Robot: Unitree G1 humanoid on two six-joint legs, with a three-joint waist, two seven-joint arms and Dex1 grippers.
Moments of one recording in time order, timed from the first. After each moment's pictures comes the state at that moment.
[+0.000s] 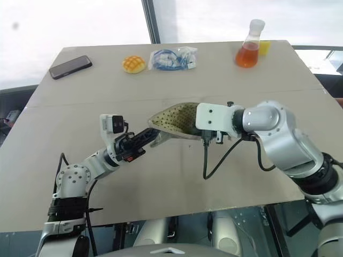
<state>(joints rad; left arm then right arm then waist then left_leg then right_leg) -0.24 0.41 0.18 -0.02 -1.15 0.90 -0.97 -0.75 -0.79 0.43 -0.55 -0.06 0.78 1.06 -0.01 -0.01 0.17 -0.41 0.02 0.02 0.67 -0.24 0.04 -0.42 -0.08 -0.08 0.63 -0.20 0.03</state>
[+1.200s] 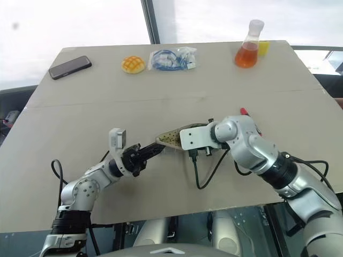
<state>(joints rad) -0.14 0.38 0.09 -0.05 -0.84 0.62 -1.07 -0.76 -0.58 0.69 -0.18 -0.41 0.54 1.07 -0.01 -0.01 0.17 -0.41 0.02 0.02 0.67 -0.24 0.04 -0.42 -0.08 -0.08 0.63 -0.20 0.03</state>
